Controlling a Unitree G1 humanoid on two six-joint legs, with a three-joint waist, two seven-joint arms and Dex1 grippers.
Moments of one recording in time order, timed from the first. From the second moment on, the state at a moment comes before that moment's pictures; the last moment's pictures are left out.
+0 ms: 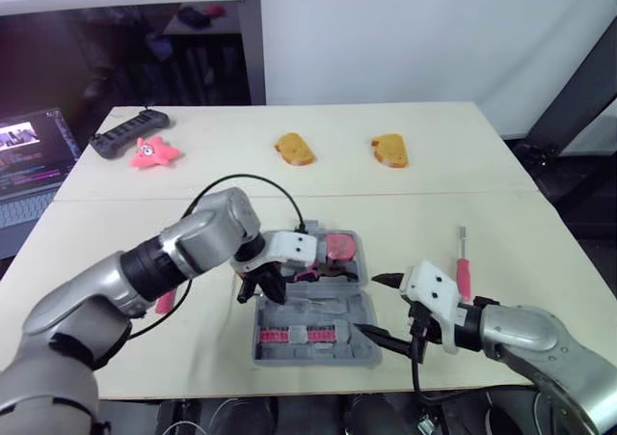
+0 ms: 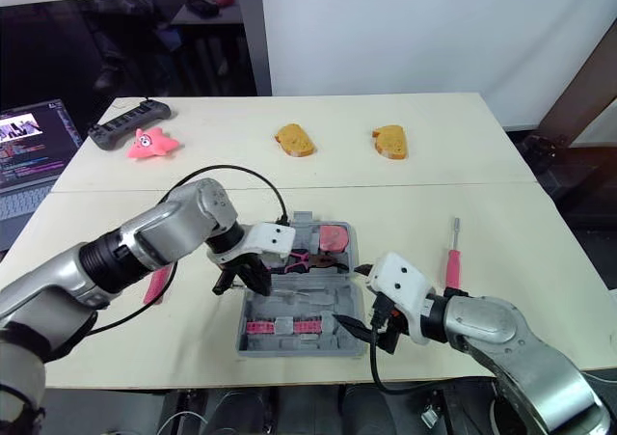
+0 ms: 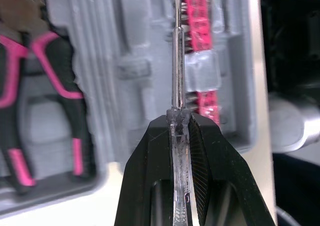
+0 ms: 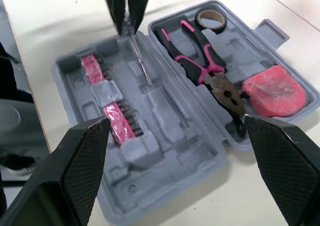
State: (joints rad) left arm -1.06 0.67 -0.93 -0.10 0.01 0.92 -1.49; right arm 0.09 -0.84 0.03 -0.75 0.43 0.67 0.71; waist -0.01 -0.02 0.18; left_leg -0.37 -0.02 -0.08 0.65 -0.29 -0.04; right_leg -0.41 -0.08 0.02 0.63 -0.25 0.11
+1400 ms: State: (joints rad) left arm -0.97 0.51 -1.00 -0.07 0.13 0.98 -1.23; right arm 0.10 -0.80 0.04 -0.76 0.41 0.69 0.65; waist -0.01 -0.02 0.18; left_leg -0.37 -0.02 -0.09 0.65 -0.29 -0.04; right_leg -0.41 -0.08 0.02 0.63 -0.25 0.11
